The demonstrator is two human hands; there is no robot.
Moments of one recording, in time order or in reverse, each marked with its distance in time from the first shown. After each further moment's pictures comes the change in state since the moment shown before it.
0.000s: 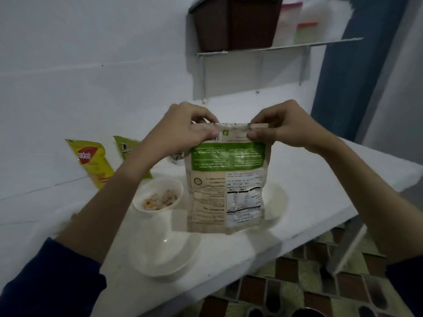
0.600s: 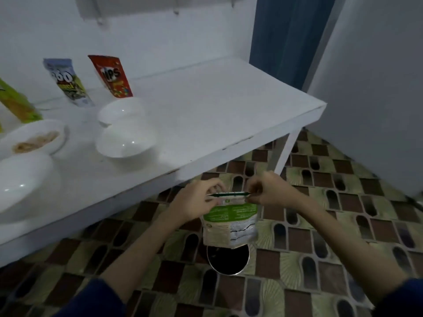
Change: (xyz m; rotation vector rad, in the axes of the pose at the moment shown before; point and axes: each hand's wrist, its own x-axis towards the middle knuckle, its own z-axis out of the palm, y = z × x) left_hand -0.087 0.142 0.368 -0.167 -0.522 -0.140; right_hand -0.282 0.243 -0.084 -0.221 -0.467 0.436
